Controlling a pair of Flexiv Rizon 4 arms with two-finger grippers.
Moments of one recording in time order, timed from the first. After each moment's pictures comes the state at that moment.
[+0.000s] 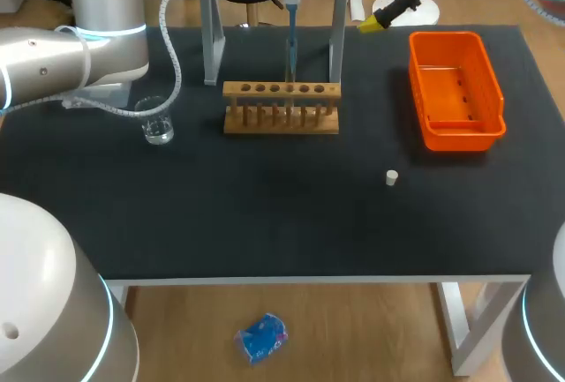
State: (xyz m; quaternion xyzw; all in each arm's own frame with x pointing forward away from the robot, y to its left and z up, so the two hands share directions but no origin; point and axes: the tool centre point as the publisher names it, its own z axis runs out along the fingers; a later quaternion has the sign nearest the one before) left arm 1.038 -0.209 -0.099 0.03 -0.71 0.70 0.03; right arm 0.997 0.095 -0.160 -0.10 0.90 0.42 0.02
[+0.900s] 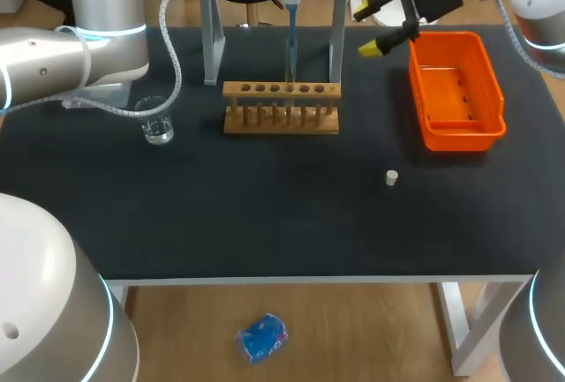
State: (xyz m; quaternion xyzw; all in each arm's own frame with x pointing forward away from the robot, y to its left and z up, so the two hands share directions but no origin) left arm 1.038 -0.209 -0.099 0.03 -0.71 0.70 0.03; right arm 1.004 0.084 -0.216 -0.03 0.89 0.45 0.03
